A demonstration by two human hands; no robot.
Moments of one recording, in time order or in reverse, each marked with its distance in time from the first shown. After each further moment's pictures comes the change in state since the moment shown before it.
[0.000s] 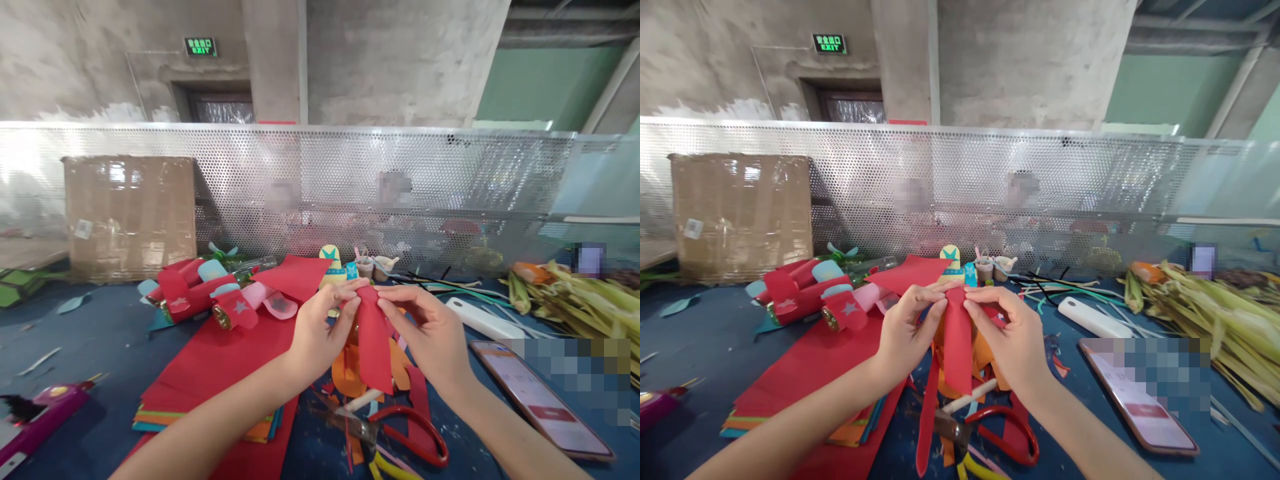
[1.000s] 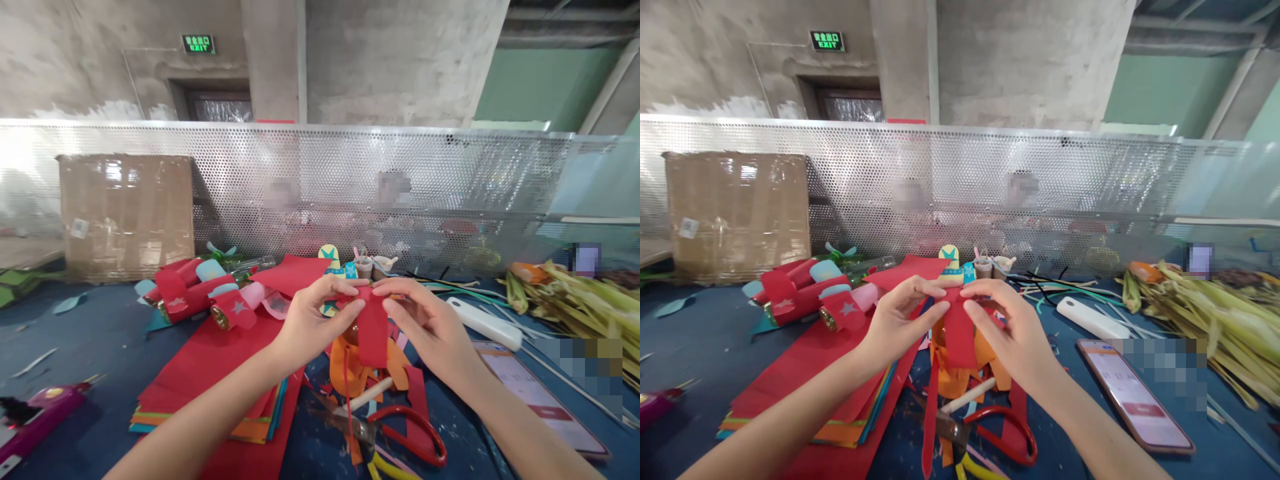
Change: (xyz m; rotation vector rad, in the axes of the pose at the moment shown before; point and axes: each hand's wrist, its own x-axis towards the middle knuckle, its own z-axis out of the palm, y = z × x) left_hand 0.015 0.005 -0.011 -0.263 -0.112 -0.169; right_hand 0.012 -0.009 -0.015 -0.038 -0.248 -0.051
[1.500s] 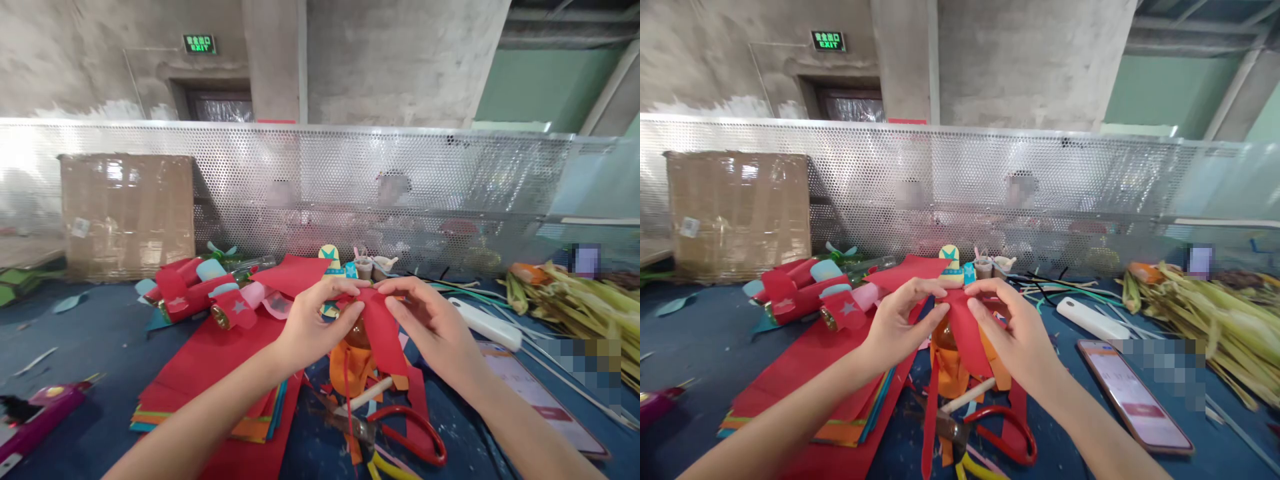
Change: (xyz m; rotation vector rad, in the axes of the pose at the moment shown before) left_hand -0.001 0.002 0.000 0.183 0.001 0.125; right_hand -0.001 -0.004 -0.002 0.036 -0.018 0.097
